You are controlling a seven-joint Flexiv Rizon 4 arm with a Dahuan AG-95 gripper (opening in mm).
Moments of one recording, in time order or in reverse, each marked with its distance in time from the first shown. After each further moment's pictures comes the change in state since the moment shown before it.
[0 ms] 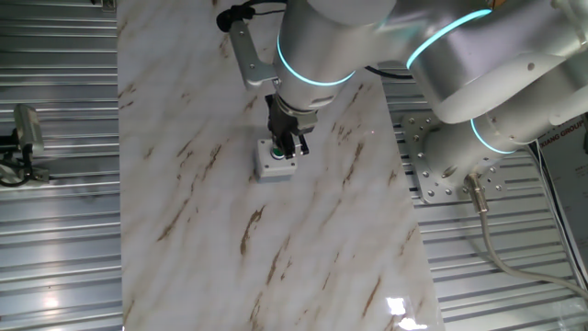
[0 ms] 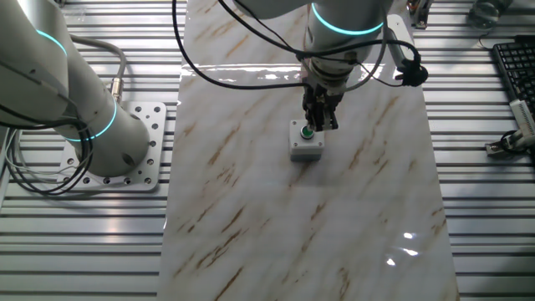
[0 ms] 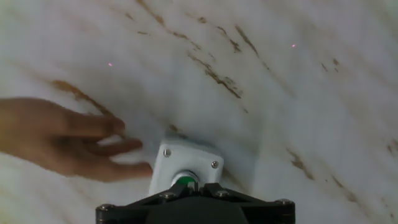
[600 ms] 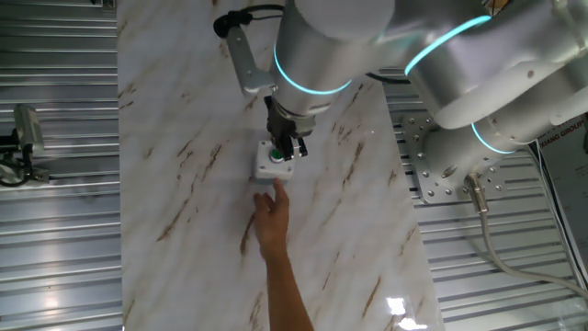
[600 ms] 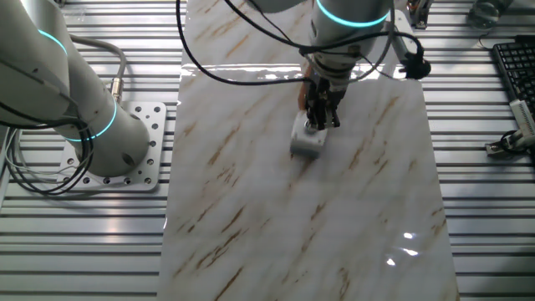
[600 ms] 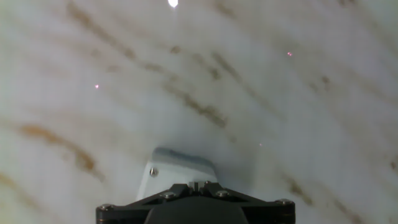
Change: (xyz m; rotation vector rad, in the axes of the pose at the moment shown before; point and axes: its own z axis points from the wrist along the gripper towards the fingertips) arm 0.000 0.000 0.001 0.004 0.008 0.001
